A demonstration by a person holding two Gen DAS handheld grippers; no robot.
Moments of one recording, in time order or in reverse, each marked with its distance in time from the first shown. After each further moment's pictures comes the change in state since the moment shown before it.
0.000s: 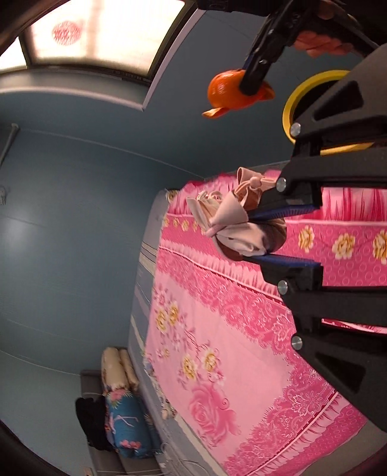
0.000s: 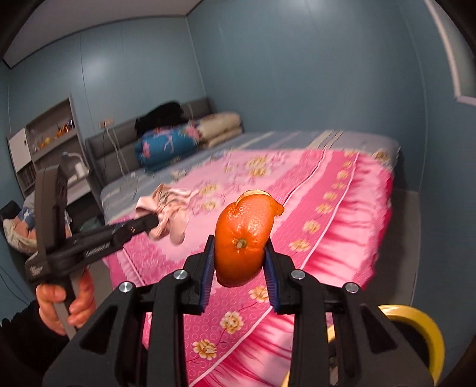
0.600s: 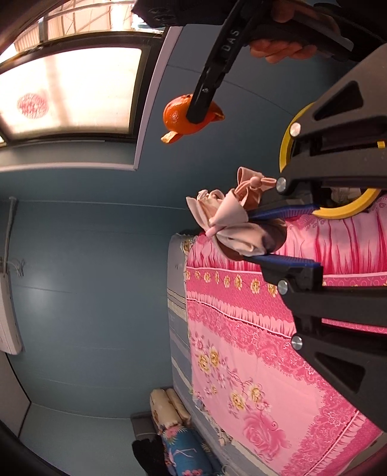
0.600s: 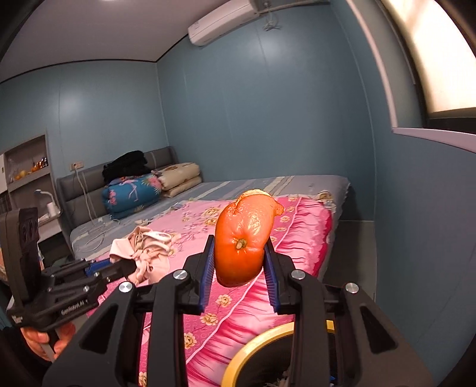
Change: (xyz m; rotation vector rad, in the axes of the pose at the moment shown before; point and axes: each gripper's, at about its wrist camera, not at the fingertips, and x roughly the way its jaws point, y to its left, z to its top) left arm -0.033 -0.134 -0.009 0.232 -0.082 -0.118; right arm -0.143 -0.054 0.016 0.050 -0.219 -0.198
